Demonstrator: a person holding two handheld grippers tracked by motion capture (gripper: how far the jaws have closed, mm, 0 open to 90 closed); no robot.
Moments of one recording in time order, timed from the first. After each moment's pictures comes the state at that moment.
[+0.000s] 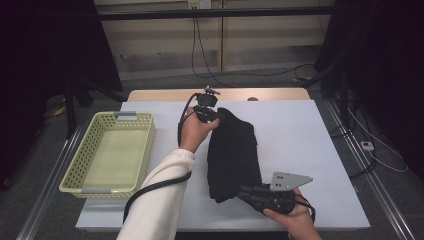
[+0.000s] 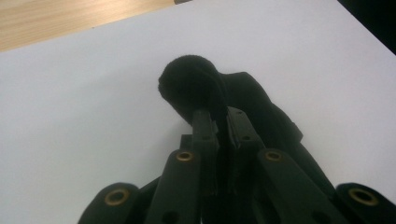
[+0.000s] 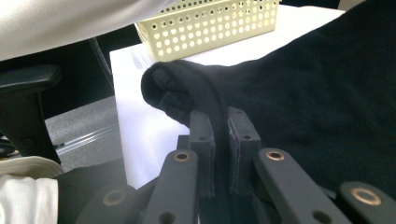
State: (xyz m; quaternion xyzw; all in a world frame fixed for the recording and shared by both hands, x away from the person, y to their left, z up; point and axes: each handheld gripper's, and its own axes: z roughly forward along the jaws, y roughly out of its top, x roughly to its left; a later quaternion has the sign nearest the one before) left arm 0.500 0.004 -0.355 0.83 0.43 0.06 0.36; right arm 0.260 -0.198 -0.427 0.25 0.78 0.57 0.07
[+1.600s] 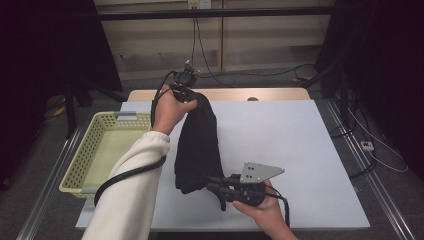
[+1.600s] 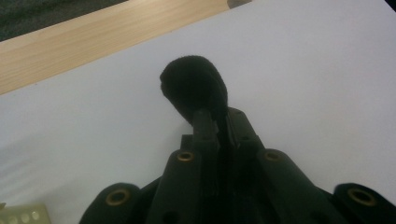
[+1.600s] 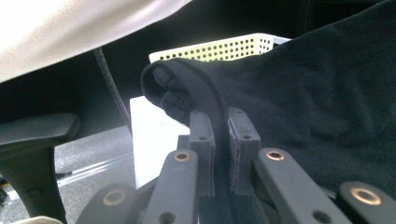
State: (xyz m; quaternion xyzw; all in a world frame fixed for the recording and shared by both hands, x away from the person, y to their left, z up) left arm 0.512 0.057 -0.282 0.84 0.45 0.09 0.28; right arm 0.276 -0.127 -0.394 0.21 0.75 0.62 0.07
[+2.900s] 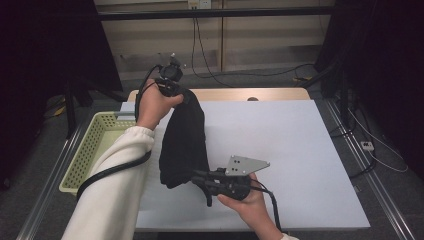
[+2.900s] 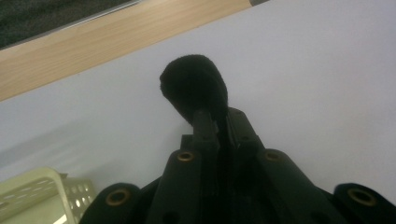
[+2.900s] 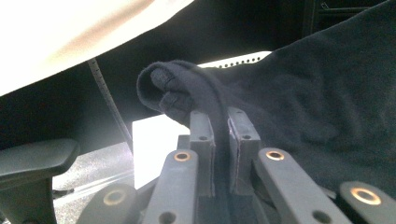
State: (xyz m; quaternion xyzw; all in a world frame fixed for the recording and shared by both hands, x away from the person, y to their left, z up) left arm 0.516 0.090 -0.262 0.84 0.46 0.10 0.27; right arm 0.289 -0.095 -0.385 0.21 0.73 0.65 0.07
